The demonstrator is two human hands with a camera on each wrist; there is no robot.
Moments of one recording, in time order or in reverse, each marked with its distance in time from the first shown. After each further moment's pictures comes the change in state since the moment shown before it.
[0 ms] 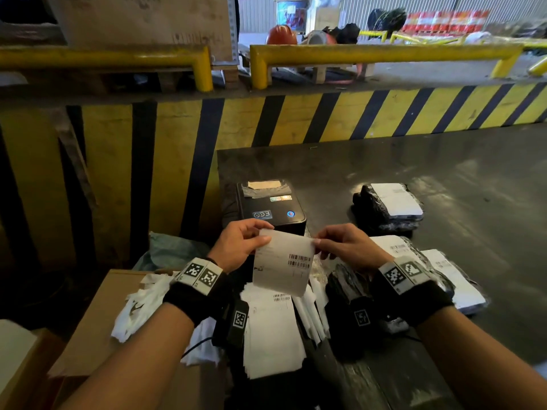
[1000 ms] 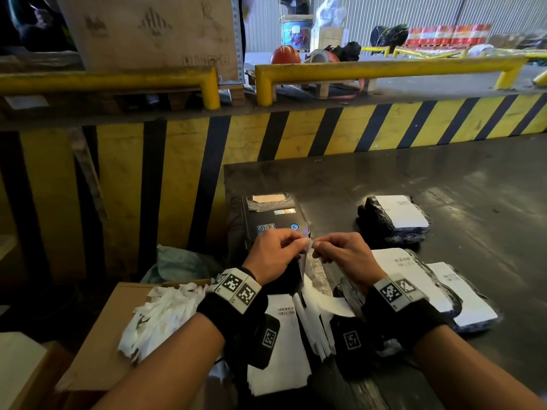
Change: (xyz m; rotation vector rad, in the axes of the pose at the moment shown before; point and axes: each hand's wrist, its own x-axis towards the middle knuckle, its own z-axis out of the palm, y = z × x) left_hand 0.009 0.029 0.046 0.207 0.054 0.178; right_hand -0.003 -0.016 0.018 0.273 0.285 -0.115
